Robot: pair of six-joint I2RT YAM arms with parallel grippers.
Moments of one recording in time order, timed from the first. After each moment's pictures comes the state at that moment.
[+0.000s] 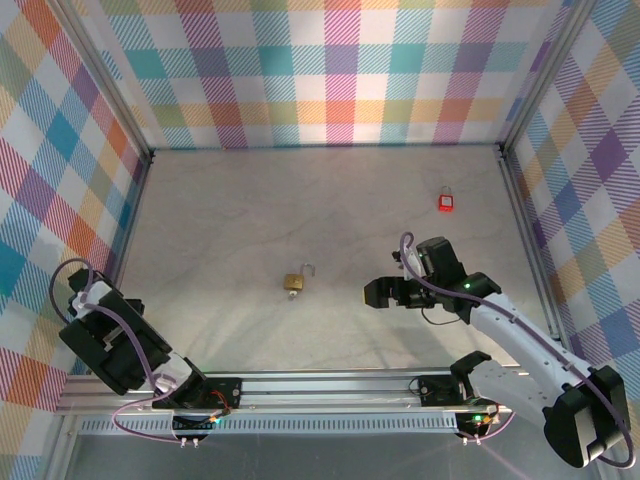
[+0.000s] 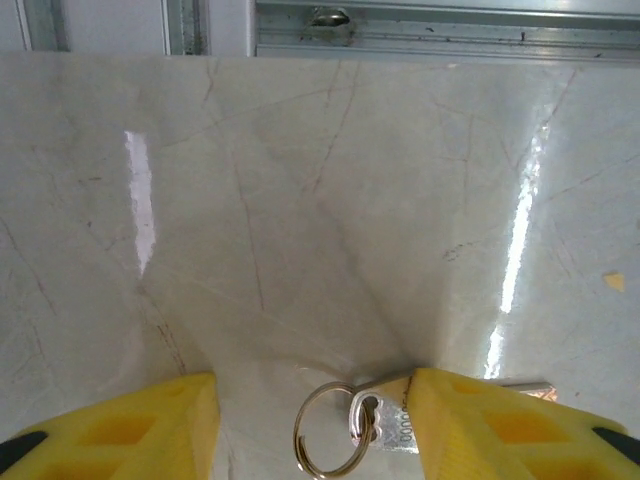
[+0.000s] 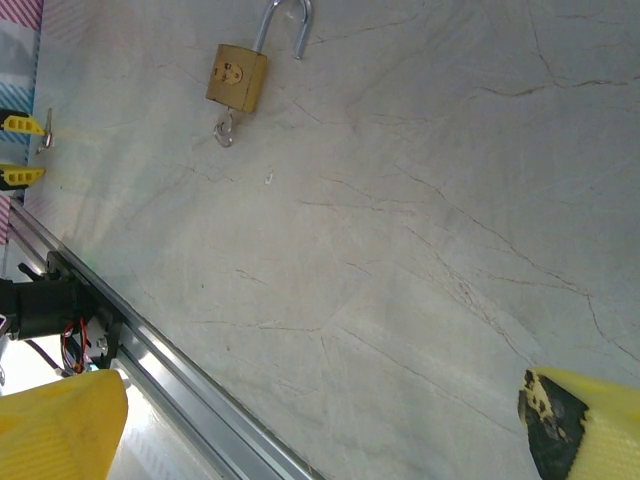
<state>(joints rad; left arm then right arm) 0.84 1.41 0.68 -0.68 -0.06 -0.76 0.50 0.96 0.63 -0.60 -0.51 0.44</state>
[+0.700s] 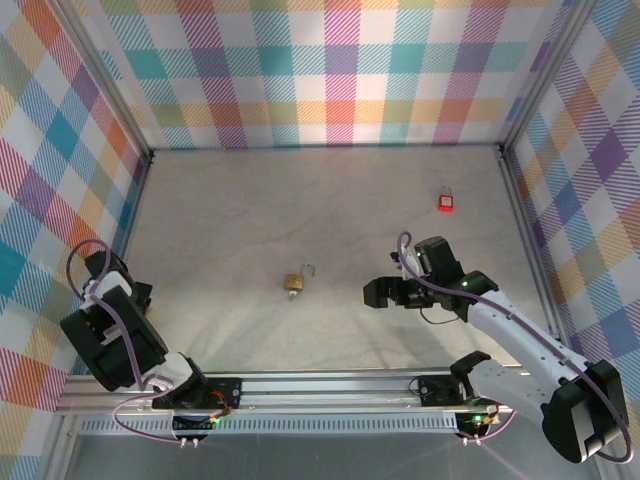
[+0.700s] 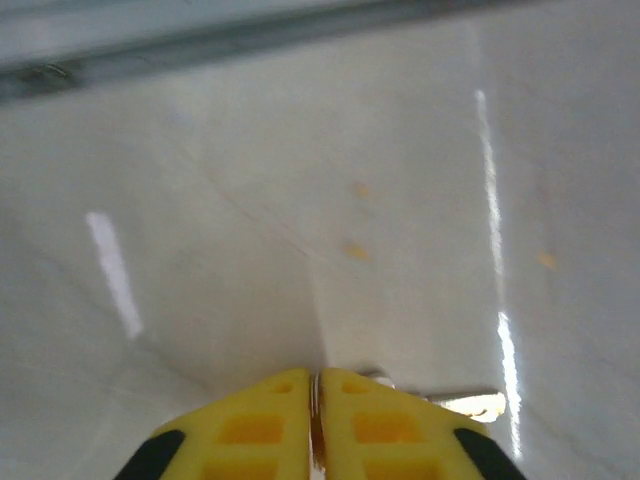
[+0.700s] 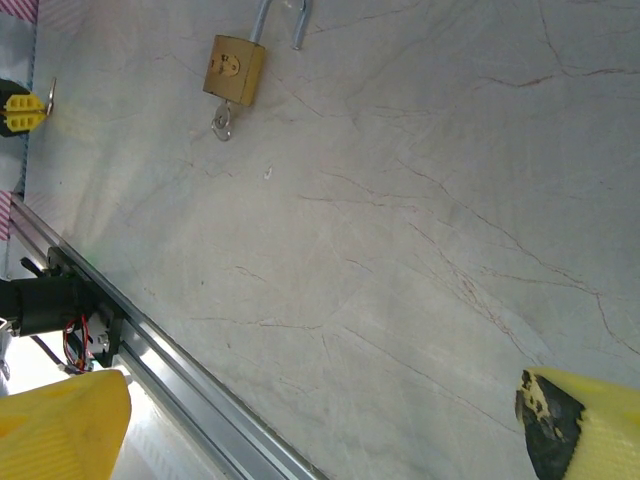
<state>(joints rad) 0.68 1.40 0.68 -0.55 -0.04 -0.69 0.50 0.99 0.64 -0.59 -0.52 0.44</state>
